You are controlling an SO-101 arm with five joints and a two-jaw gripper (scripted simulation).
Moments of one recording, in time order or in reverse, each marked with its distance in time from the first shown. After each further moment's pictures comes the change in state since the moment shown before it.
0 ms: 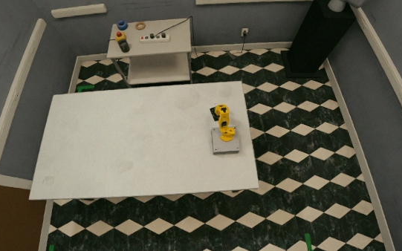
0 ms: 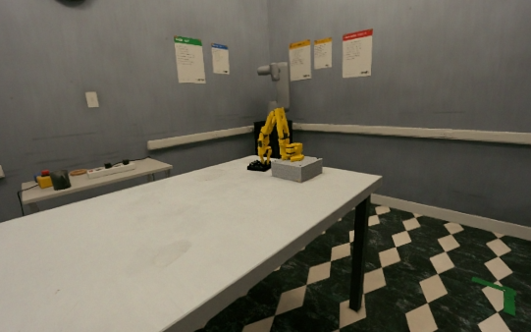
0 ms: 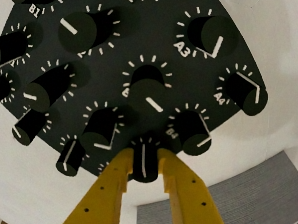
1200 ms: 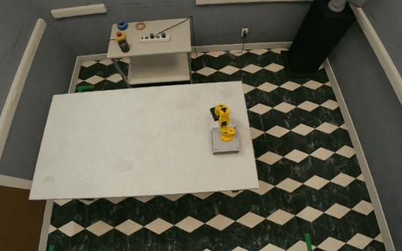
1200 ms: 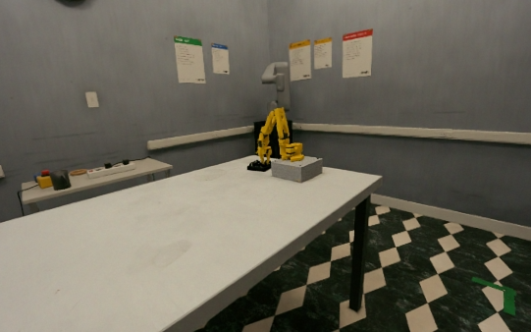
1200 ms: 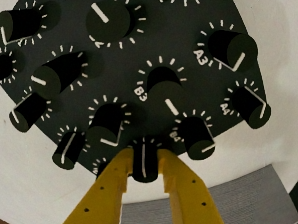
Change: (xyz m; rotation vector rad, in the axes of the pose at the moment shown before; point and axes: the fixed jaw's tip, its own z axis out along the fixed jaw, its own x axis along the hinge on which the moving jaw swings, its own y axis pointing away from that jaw) arm 0.001 0.000 0.000 -0.003 0.001 -0.145
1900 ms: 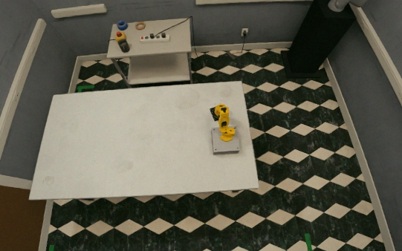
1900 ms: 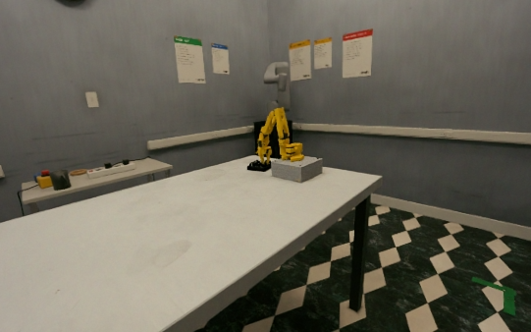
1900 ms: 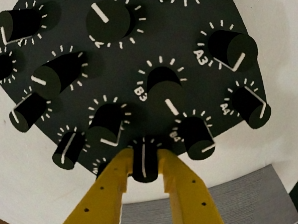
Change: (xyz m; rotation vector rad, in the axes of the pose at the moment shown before) arm 0.000 0.000 0.000 0.000 0.000 0.000
